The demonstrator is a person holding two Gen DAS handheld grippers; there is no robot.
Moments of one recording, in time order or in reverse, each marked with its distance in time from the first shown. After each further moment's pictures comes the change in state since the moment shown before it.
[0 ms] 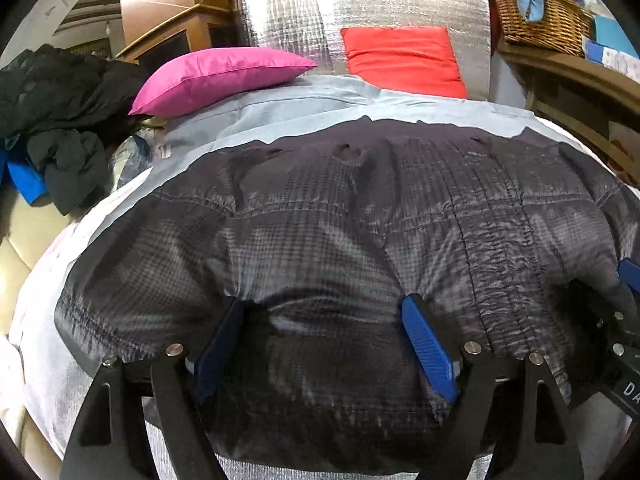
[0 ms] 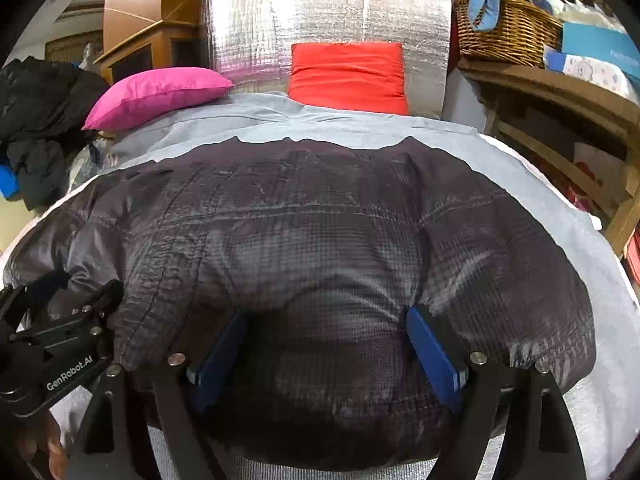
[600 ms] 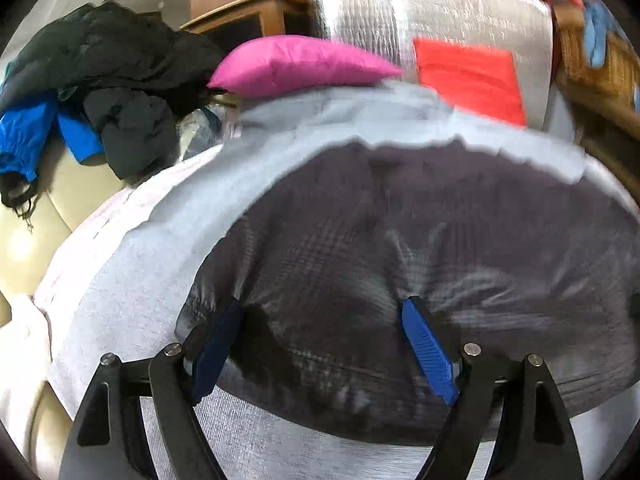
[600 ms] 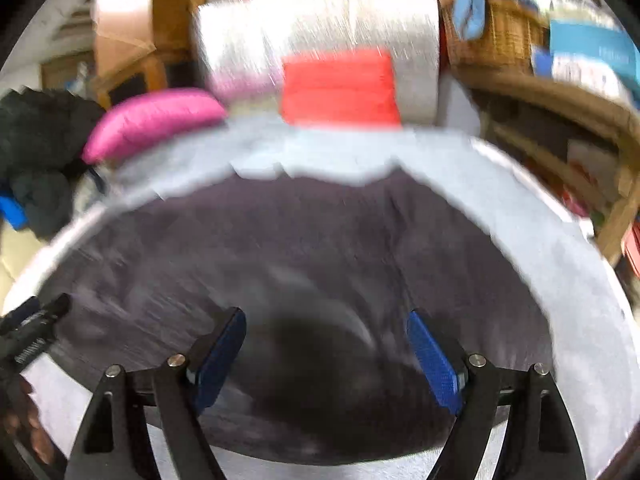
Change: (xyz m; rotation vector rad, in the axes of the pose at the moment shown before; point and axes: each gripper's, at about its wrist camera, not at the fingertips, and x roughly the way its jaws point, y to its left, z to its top) left arm -0.012 0.080 -0.007 -0.125 0.000 0.130; right arm -0.012 -0.023 0.028 0.056 0.052 0.004
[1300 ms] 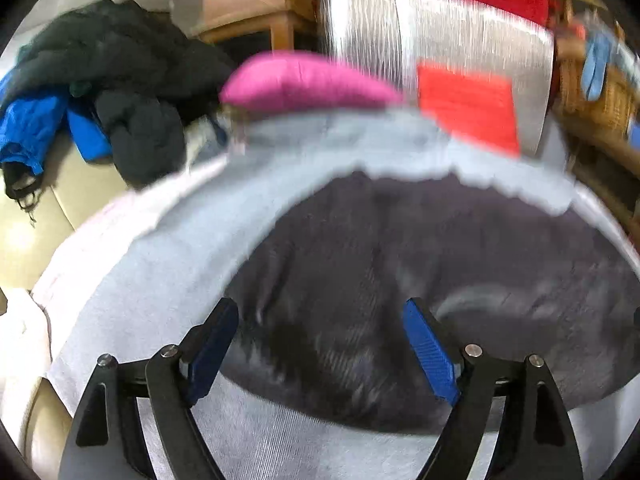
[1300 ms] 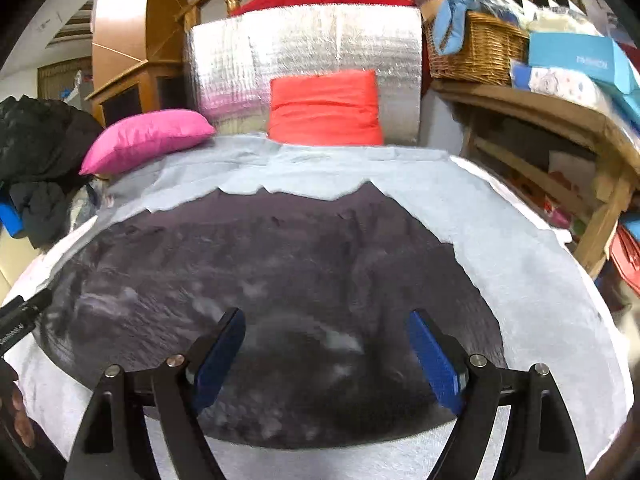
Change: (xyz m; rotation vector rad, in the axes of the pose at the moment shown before) left arm -0.010 0.016 0.005 -0.059 0.036 -0.044; right arm -0.036 -0.023 0.004 0.011 -0.098 -0.018
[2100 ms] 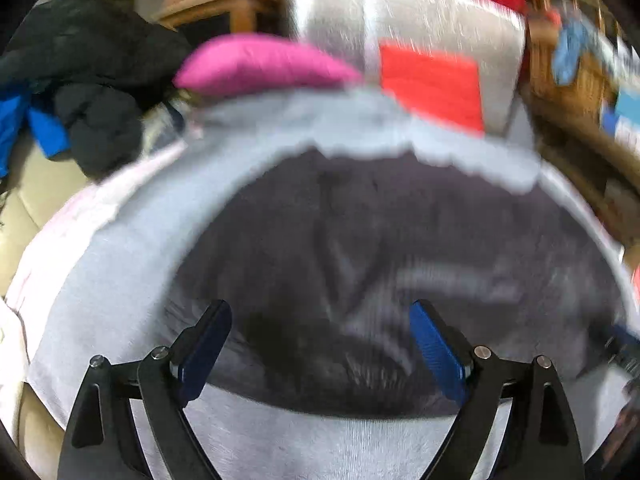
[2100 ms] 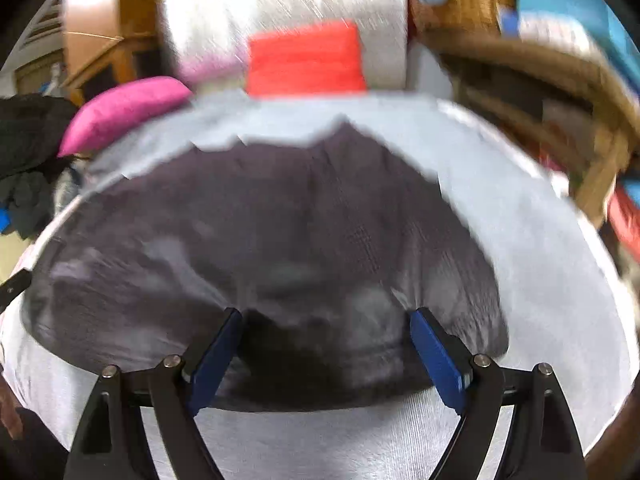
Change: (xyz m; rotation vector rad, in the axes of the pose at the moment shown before) left arm -0.004 -0.025 -0.007 0.054 0.067 -0.144; right arm 0.015 -0.021 -0.027 0.073 0.153 -0.007
